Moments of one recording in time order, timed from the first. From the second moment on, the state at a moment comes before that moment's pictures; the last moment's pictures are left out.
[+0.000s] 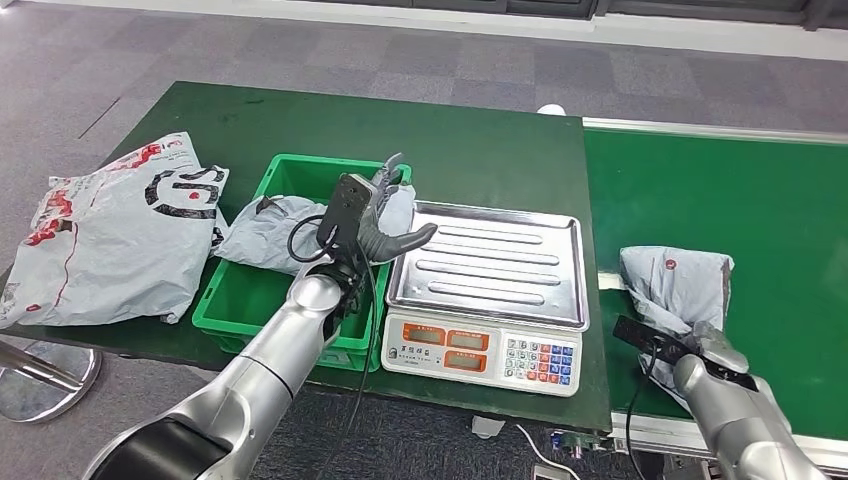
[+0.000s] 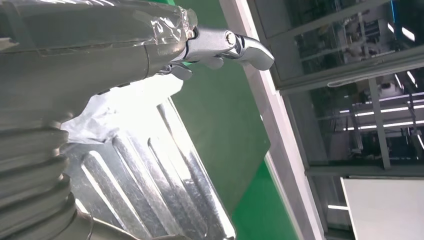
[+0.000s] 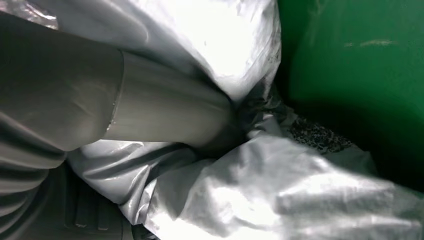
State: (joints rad) left arm -0.77 -0.28 -0.33 -0.58 -0.04 0.05 -0.40; right arm -0.54 -0.27 -0.03 -0.46 1.32 0.05 0.28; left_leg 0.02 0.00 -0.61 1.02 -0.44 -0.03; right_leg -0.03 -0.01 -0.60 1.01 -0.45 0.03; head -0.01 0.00
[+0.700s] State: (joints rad) left arm -0.68 -0.24 -0.31 -0.66 -0.09 0.14 -0.41; right arm -0.38 -0.23 -0.02 -1.12 0.99 -0.56 0.05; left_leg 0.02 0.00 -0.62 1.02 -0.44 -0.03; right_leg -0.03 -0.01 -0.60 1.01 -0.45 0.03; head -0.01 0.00
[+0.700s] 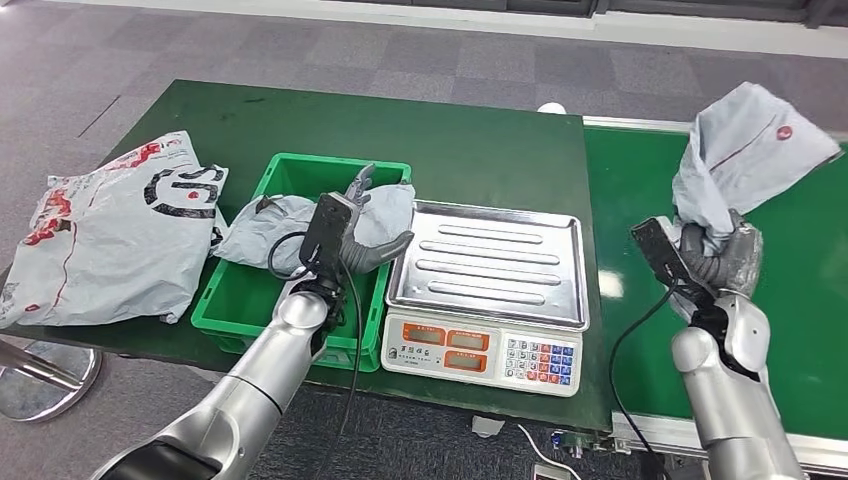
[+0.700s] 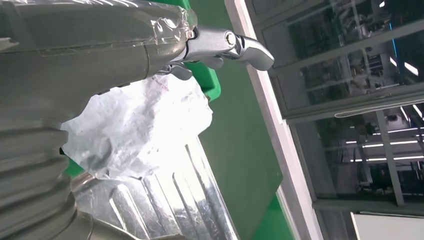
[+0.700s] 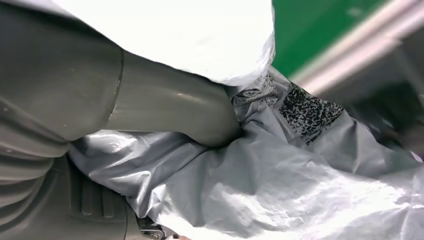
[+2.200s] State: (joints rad) left arm -0.79 -0.28 -0.31 -0.58 -0.11 0.29 -0.46; right arm -0.53 0.04 0.45 -0.86 0.53 -0.22 -0.09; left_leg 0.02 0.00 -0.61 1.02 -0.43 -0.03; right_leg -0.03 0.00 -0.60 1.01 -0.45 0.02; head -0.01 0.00
